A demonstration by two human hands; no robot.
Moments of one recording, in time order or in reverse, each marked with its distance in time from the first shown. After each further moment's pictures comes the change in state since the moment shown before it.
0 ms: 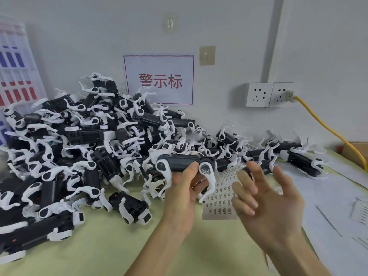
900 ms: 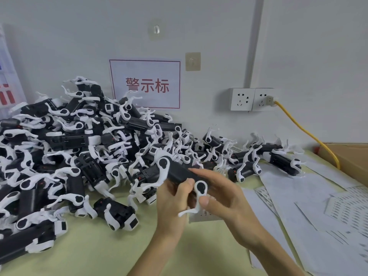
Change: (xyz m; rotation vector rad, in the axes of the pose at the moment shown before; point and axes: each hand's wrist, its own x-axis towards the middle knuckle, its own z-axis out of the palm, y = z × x) left_hand -0.014 -0.007 0.006 0.302 -0.050 0.266; right_hand 0.007 0.013 -0.002 -0.874 -0.229 -0.178
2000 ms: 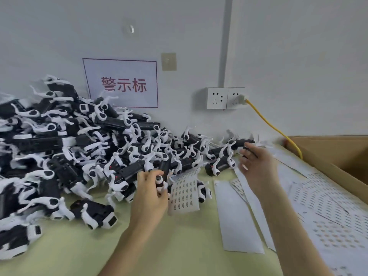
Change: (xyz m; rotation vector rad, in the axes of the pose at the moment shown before) left_hand 0.022 -0.037 -0.027 1.019 -0.067 0.083; right_hand 0.026 -0.016 -0.141 0.386 0.784 0.208
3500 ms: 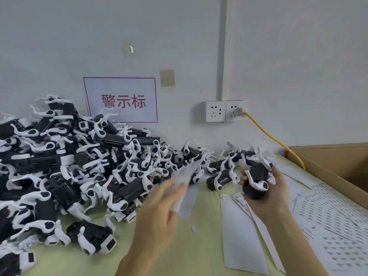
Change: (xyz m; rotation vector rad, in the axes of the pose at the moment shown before) left_hand -0.002 0.009 -0.002 0.229 -0.042 0.436; right_hand -0.014 0.009 -0.011 0.381 -0.071 0.119
